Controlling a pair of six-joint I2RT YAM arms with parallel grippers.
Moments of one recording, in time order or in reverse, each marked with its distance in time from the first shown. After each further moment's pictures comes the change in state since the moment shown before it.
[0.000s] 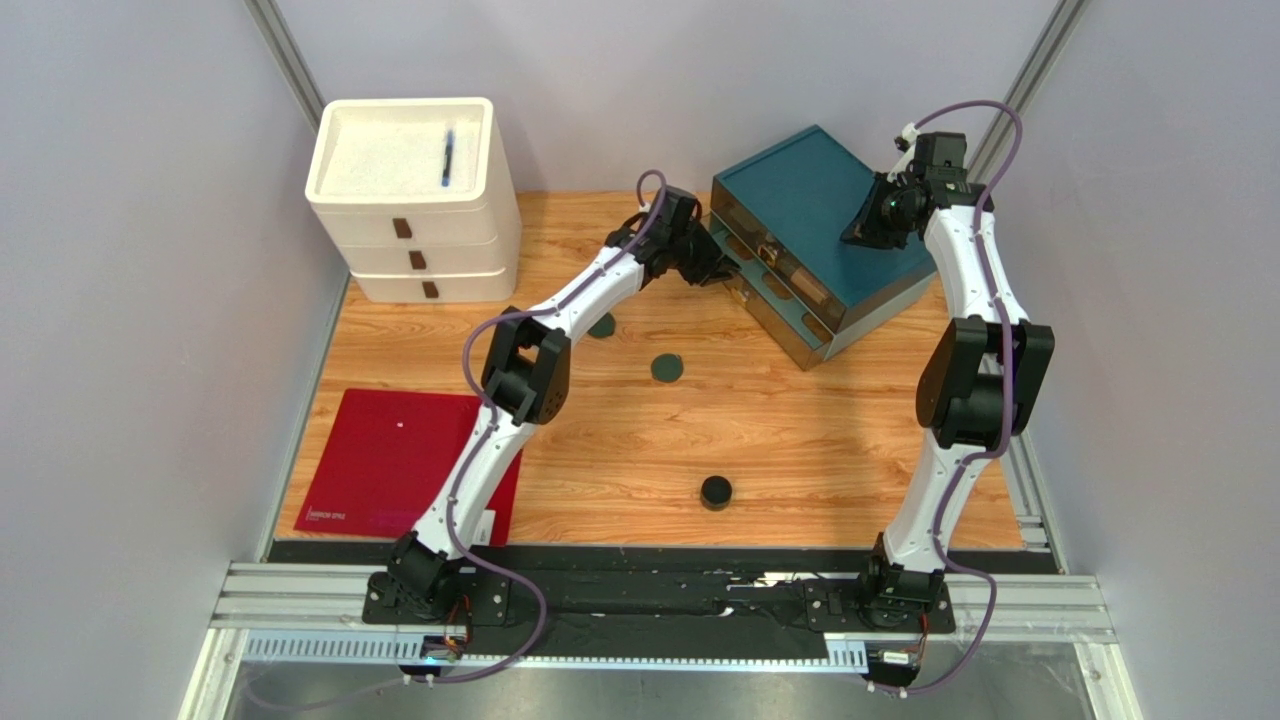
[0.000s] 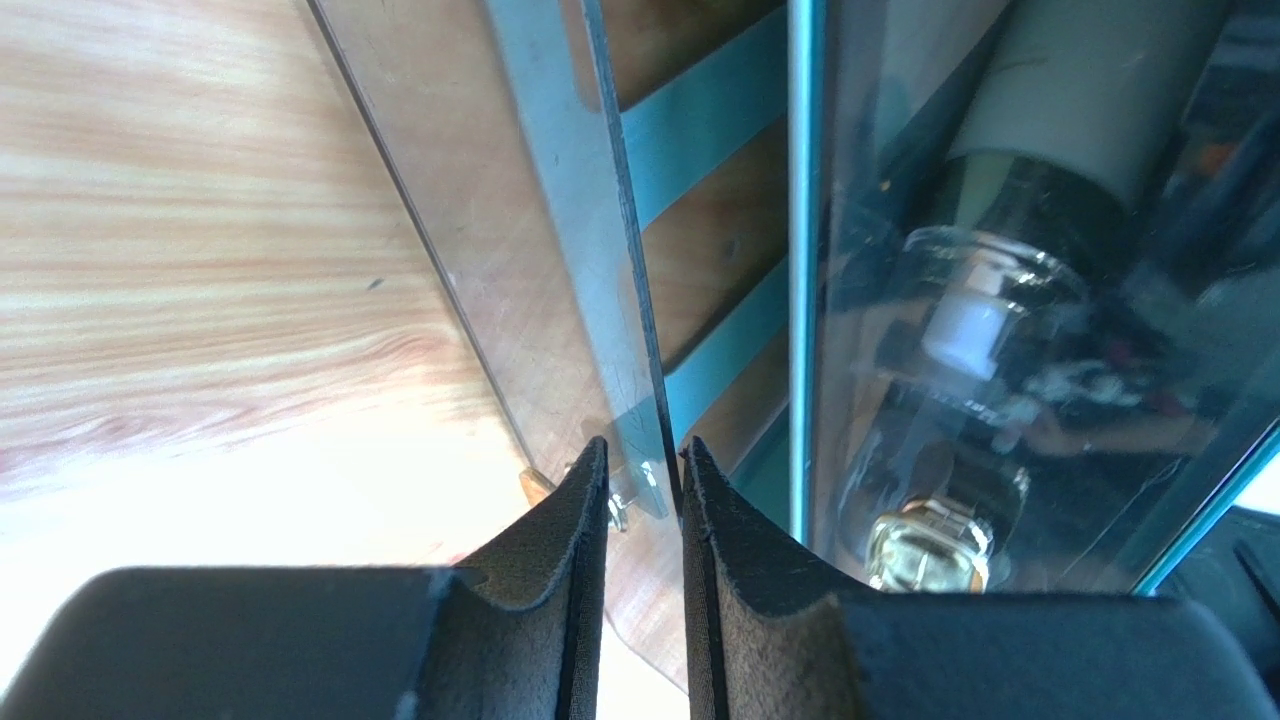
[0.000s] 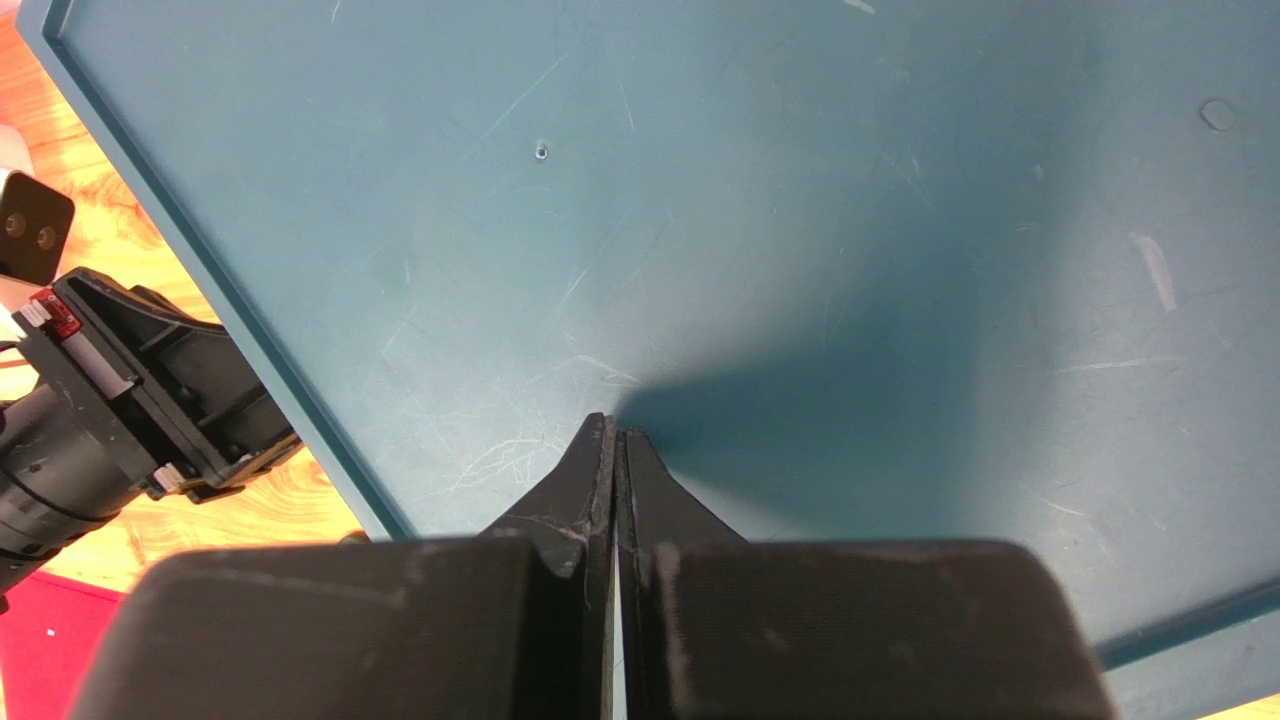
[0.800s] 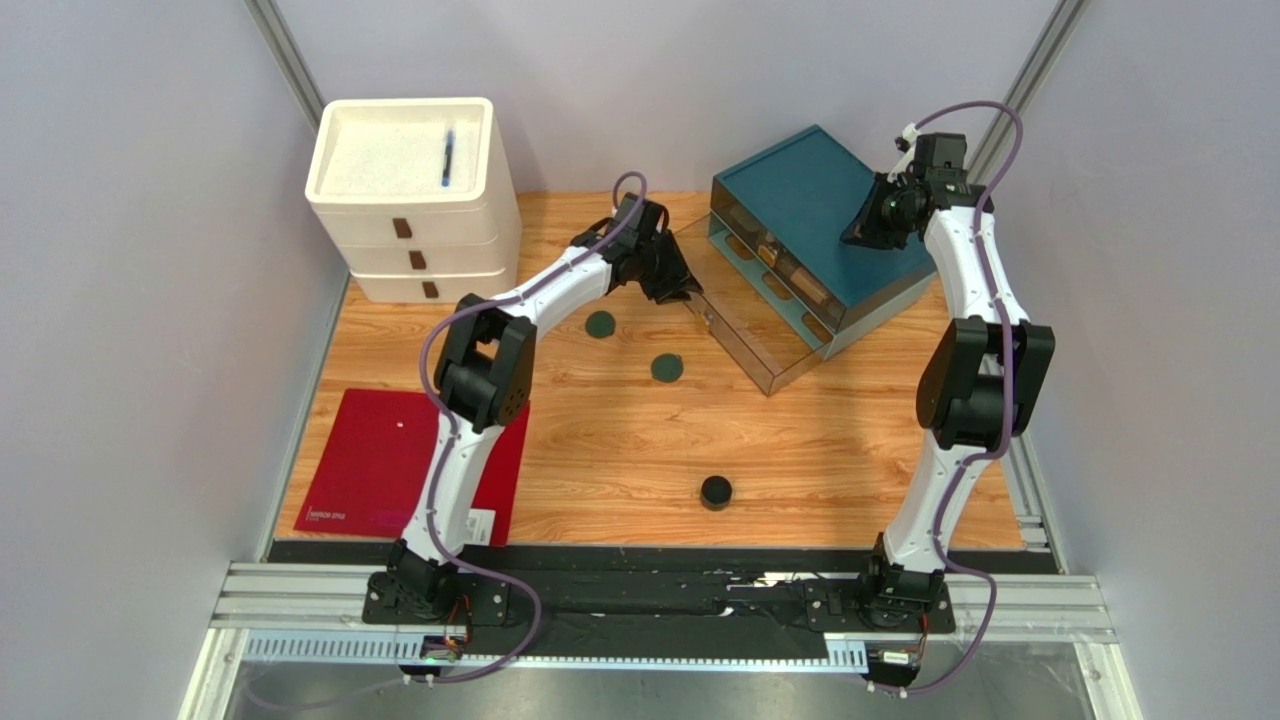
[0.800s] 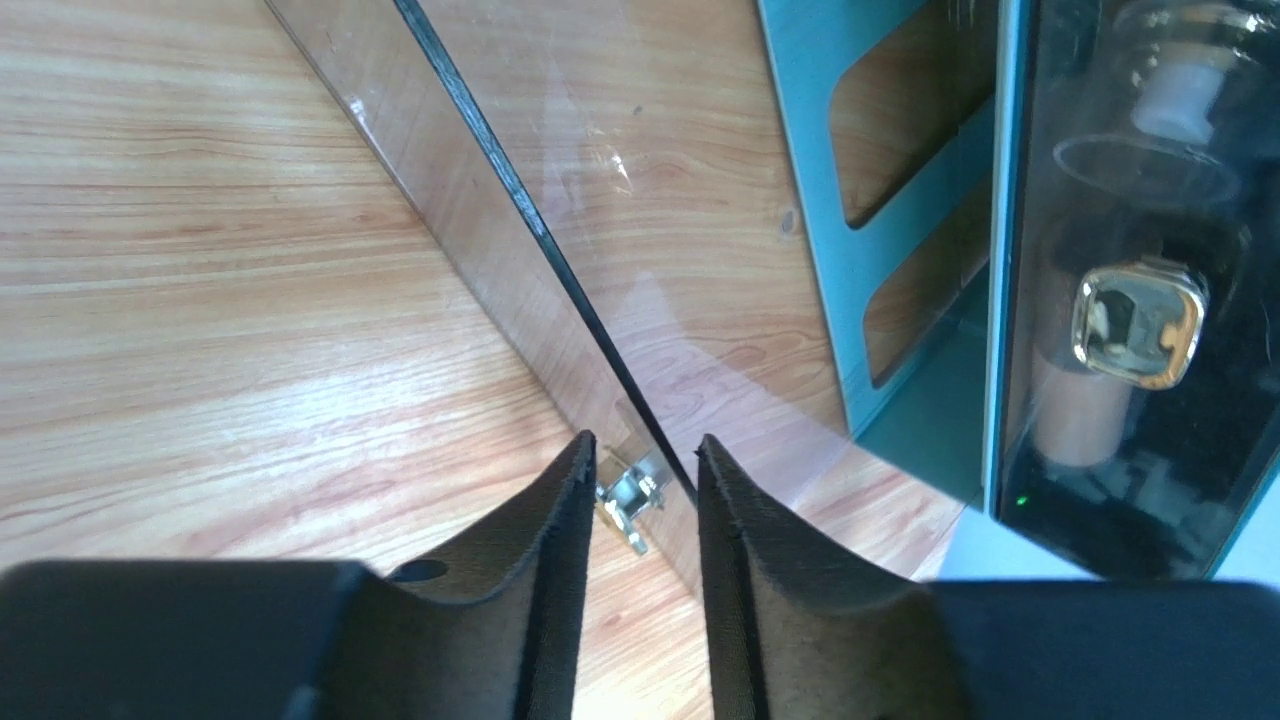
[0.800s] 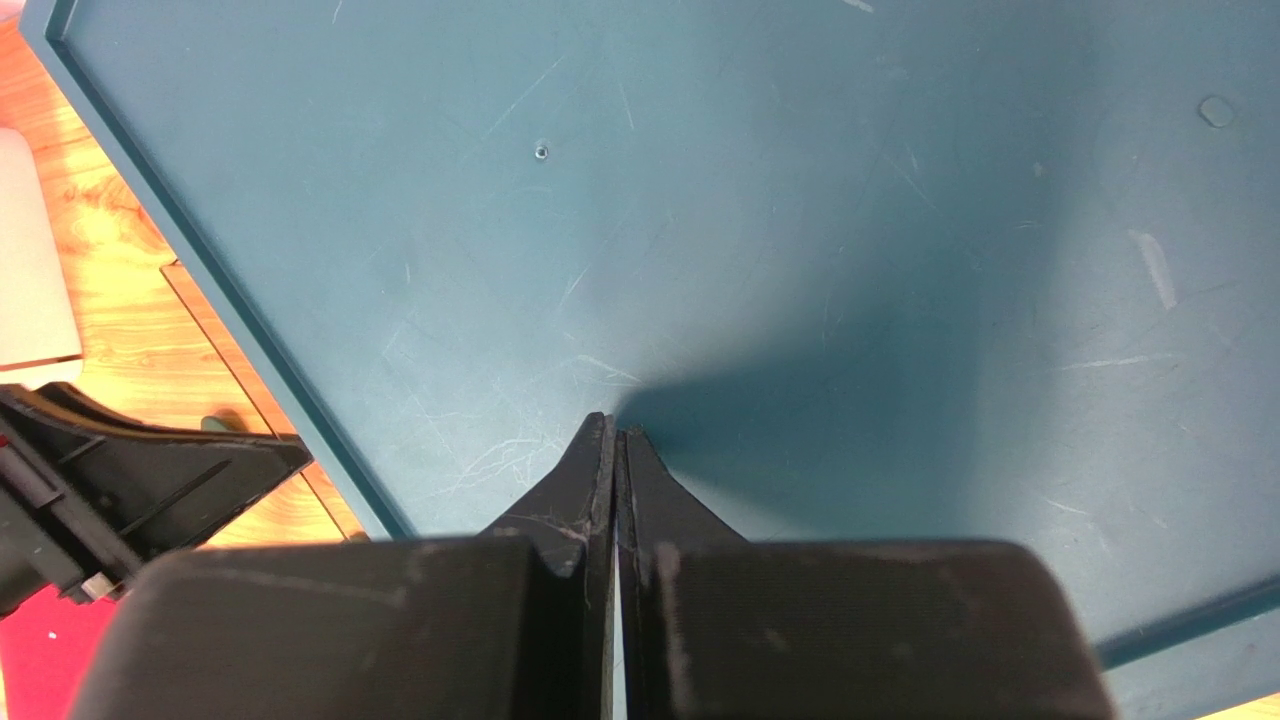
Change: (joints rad) left arm 0.049 -0.323 -0.480 0.026 0.017 0.233; right arm 0.000 -0.005 -0.010 0.009 0.001 0.004
